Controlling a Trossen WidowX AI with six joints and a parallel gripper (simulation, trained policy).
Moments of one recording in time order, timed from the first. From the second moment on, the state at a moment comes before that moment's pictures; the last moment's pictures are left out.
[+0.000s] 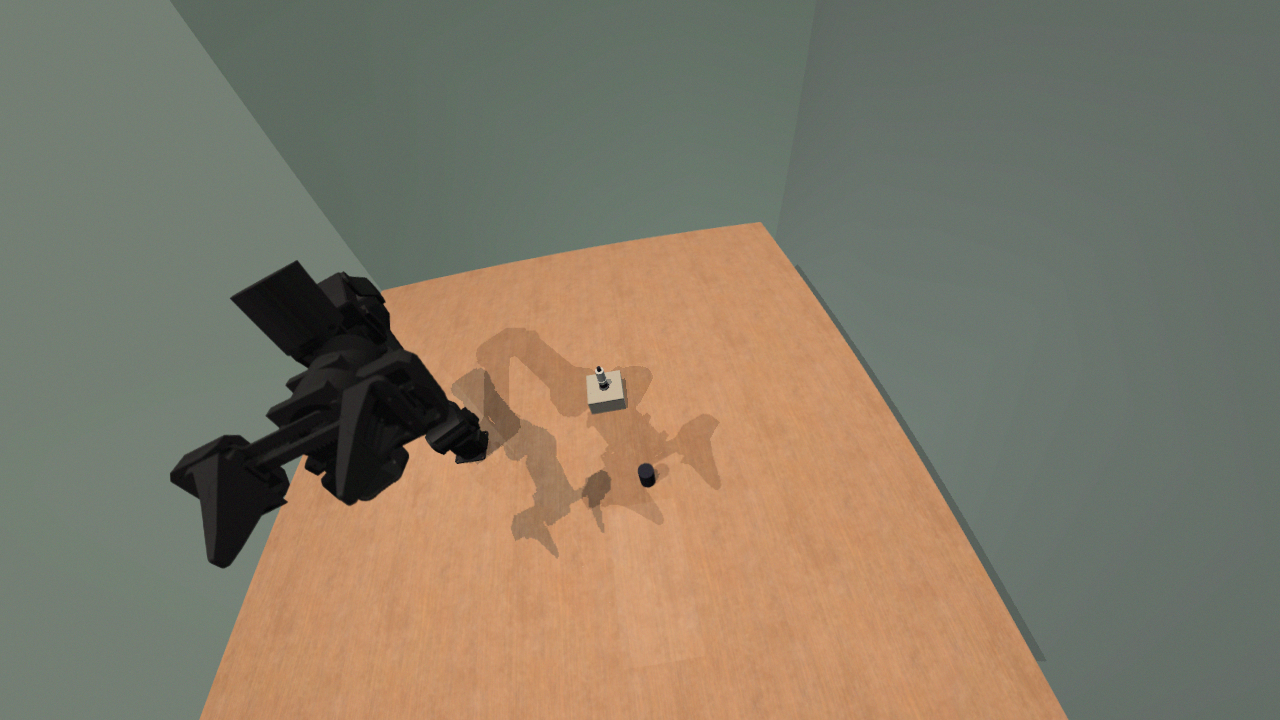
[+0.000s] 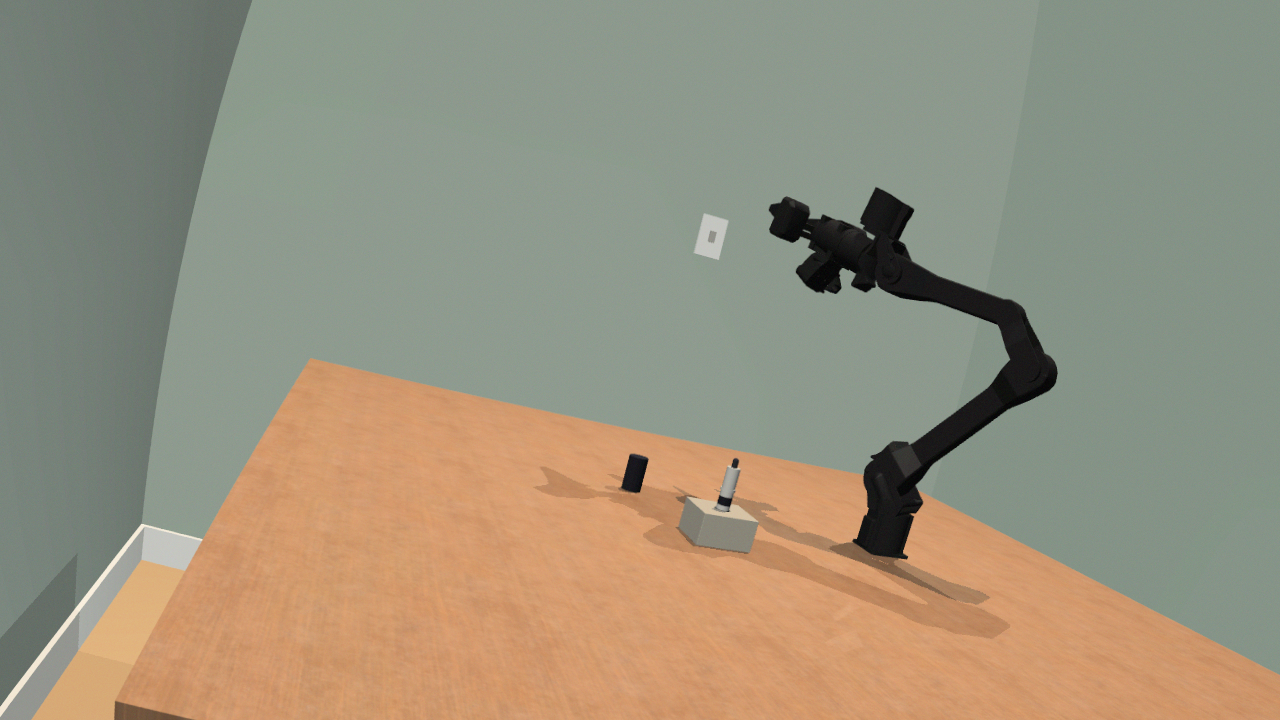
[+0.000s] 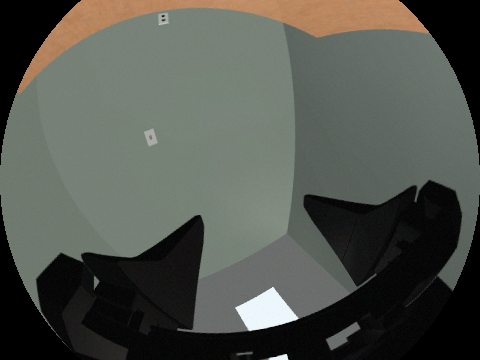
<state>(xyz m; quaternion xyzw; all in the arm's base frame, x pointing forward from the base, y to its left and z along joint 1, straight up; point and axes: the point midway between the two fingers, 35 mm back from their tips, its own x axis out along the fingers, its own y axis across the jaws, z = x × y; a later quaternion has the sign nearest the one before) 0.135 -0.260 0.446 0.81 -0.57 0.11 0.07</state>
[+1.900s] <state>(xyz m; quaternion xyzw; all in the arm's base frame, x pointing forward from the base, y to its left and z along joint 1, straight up) 0.223 -0.267 0.359 0.86 -0.48 -0.18 -0.05</state>
